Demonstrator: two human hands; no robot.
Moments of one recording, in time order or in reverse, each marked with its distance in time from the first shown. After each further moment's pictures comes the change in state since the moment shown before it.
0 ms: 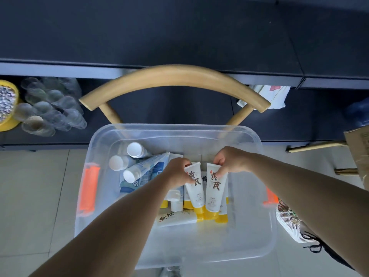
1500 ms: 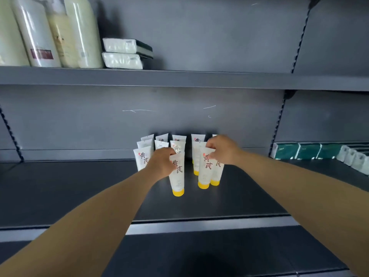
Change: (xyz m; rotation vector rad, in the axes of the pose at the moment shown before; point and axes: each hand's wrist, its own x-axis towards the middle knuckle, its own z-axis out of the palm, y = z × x) left_hand -0.213 0.306 -0.540 0.206 0.823 0.430; right_hand -0.302 -0.330 -0.456 -0.144 1.069 -0.296
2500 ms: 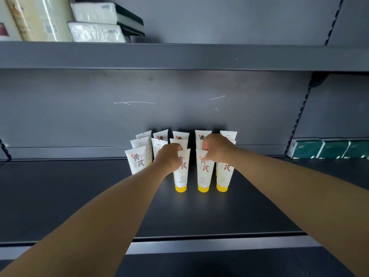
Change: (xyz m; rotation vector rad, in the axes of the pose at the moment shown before) left_hand 0.087 -0.014 0.046 0.142 -0.044 -0.080; right_hand 0.077 0.013 0.039 -0.064 -0.091 0.039
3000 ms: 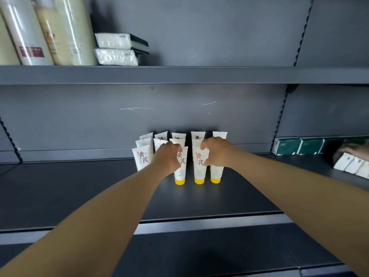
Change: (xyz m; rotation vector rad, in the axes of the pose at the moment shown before) left_hand -0.068 0.014 -0.036 0.185 0.021 0.134; right_hand -0.081 -0.017 -0.025 -0.096 0.005 -0.038
